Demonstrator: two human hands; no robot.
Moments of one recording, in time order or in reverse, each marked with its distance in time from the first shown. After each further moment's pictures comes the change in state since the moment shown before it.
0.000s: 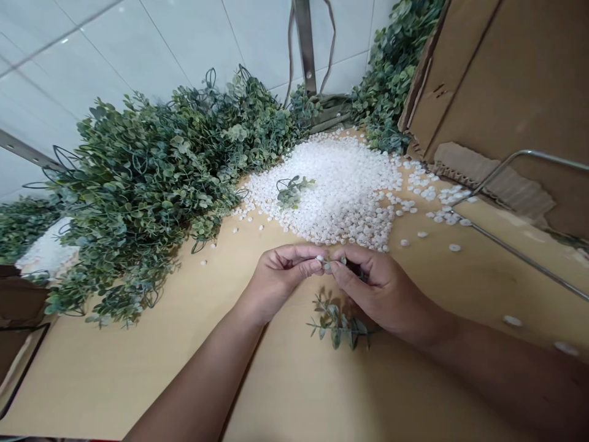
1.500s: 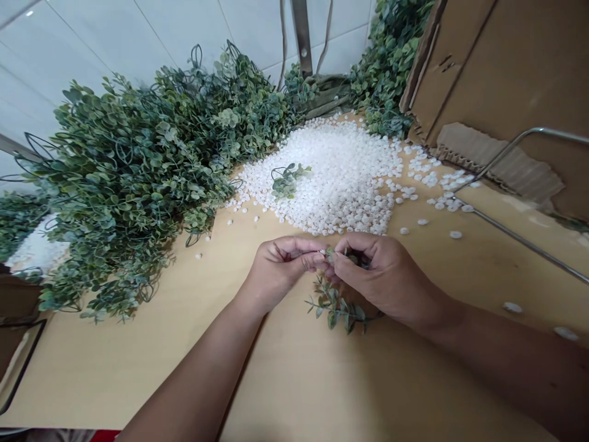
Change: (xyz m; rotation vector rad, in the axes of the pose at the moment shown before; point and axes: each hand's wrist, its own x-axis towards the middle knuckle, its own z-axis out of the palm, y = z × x) left_hand 0.002 0.000 0.007 0.046 0.007 -0.005; right_hand 0.000 0.000 -0.001 -0.005 0.067 0.133
